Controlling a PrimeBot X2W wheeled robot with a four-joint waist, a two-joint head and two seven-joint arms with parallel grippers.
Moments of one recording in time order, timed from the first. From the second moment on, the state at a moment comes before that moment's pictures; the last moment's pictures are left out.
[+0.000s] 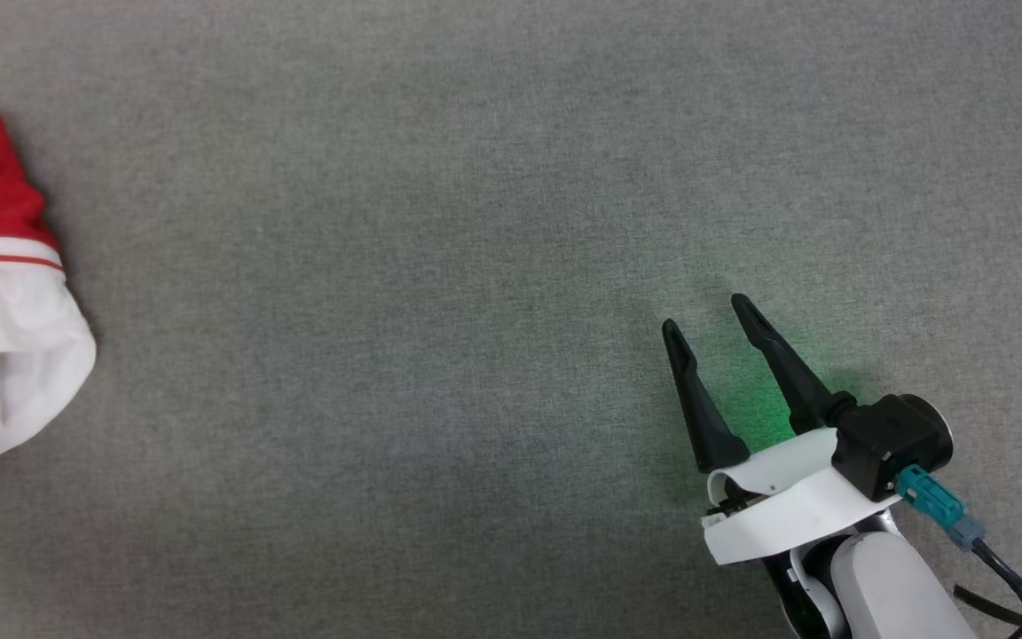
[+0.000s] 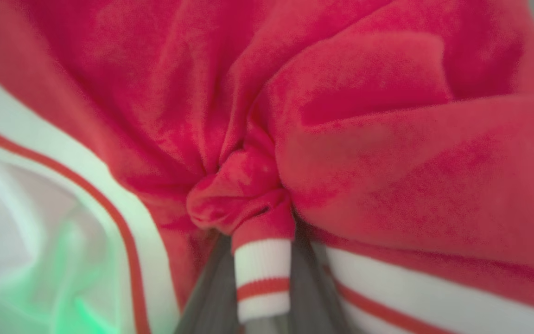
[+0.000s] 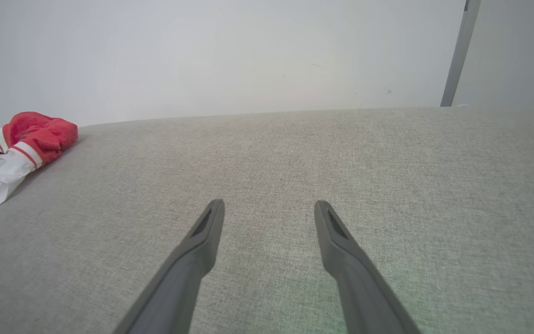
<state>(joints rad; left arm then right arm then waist) -1.04 0.68 -0.45 1.13 -0.79 -0.13 0.43 -0.28 -0.05 0.29 0.12 0.20 0.13 -0.24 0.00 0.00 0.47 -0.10</state>
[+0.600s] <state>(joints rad) -1.05 0.62 -0.70 0.84 -0.81 -0.13 0.09 -0.25 -0.05 0.28 0.18 0.26 0.13 -0.25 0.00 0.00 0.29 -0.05</state>
